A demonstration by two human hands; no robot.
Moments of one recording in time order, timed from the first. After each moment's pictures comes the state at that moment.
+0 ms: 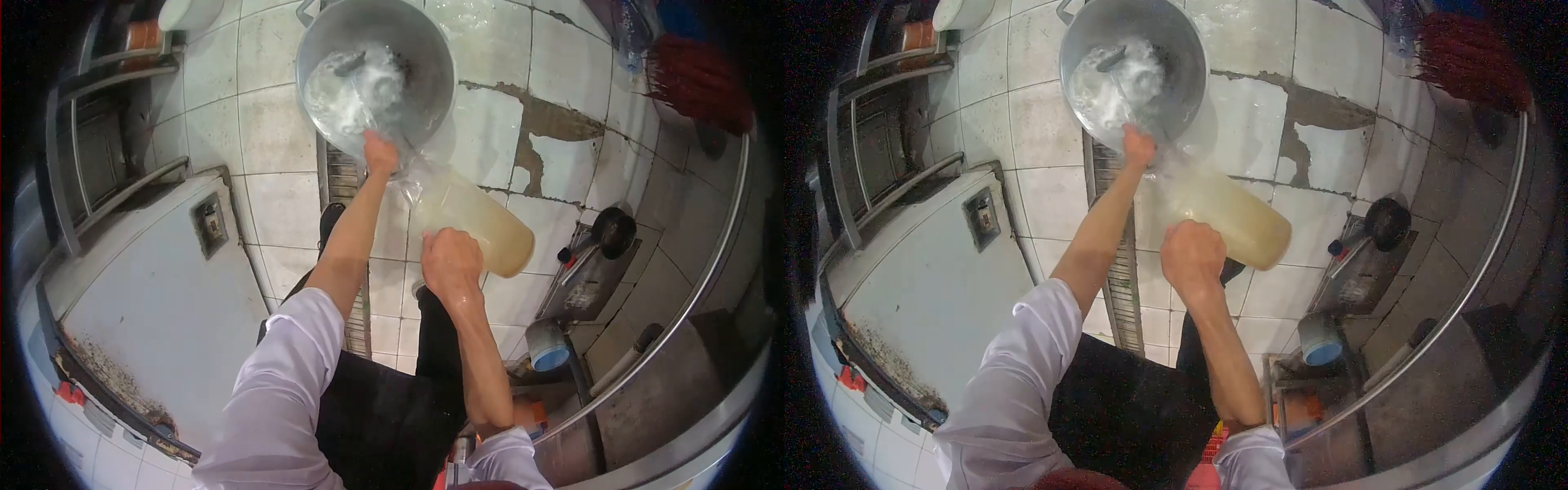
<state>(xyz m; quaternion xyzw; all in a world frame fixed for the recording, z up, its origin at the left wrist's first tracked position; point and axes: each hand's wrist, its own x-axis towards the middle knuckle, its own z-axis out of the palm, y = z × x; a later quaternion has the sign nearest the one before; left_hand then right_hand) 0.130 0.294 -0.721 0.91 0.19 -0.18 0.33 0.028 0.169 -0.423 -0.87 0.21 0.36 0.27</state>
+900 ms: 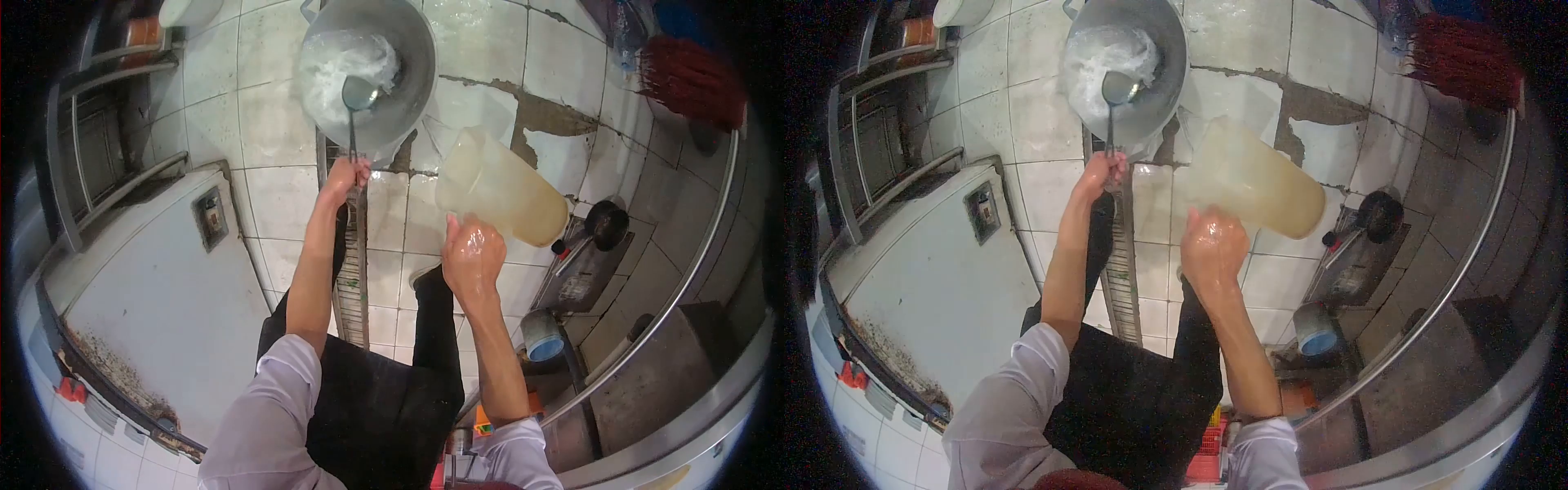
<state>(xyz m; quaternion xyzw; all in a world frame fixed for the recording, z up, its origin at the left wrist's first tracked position) 0.118 0.379 -0.615 0.57 0.25 -0.48 0.62 0.020 0.151 -0.404 -0.93 0.24 0.16 0.23</state>
